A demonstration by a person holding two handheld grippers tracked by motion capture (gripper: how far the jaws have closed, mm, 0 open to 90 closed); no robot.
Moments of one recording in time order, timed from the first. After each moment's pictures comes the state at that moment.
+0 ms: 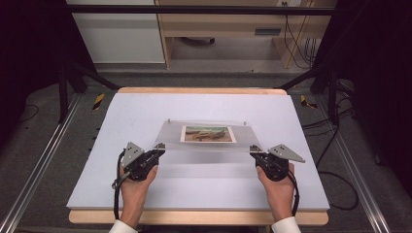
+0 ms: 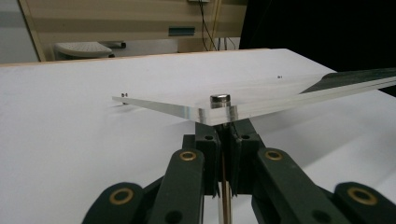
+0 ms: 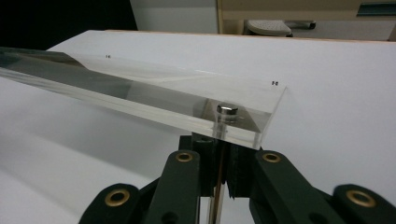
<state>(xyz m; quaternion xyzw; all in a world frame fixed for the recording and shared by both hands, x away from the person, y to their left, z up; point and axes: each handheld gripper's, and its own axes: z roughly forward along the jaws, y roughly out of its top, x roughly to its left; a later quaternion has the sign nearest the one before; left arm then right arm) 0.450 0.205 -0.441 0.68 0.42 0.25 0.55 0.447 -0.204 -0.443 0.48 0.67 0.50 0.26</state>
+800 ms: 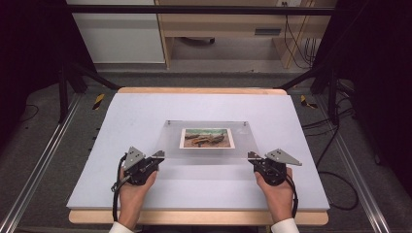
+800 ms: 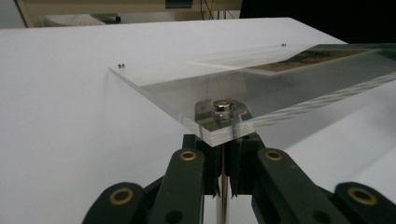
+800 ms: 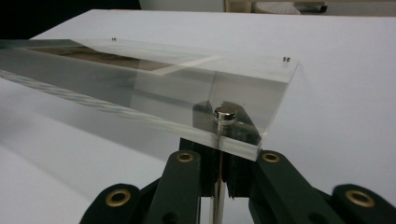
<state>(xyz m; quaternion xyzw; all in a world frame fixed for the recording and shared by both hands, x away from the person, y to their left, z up) 0.446 0.209 -0.457 0.71 0.43 0.23 0.51 0.441 -0.201 -0.455 0.48 0.69 0.48 0.24</state>
